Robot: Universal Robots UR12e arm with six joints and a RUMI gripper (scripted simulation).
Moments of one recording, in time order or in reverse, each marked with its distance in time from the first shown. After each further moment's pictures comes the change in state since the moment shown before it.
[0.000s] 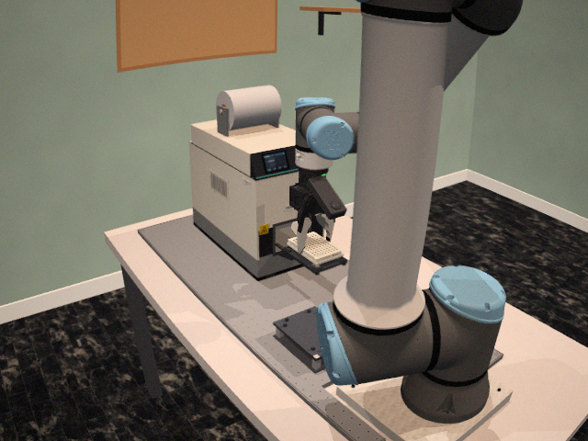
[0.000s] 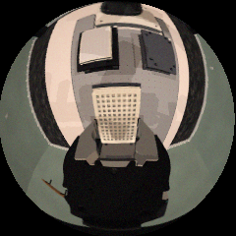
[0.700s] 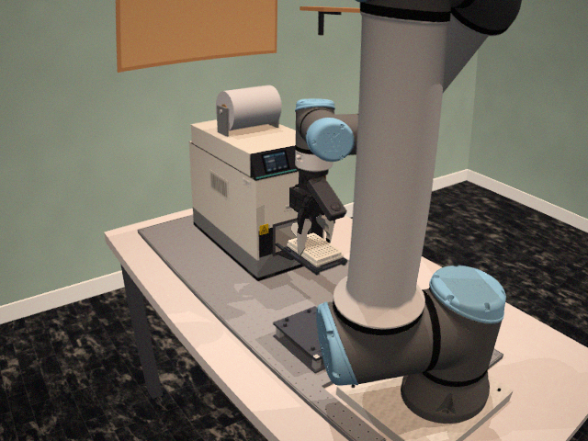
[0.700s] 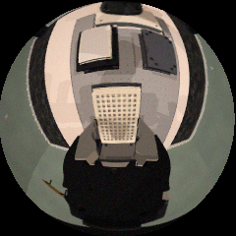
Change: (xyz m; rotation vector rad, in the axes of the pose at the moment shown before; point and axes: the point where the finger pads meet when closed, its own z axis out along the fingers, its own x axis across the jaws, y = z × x) arm 0.000 0.000 0.004 0.000 0.000 0.000
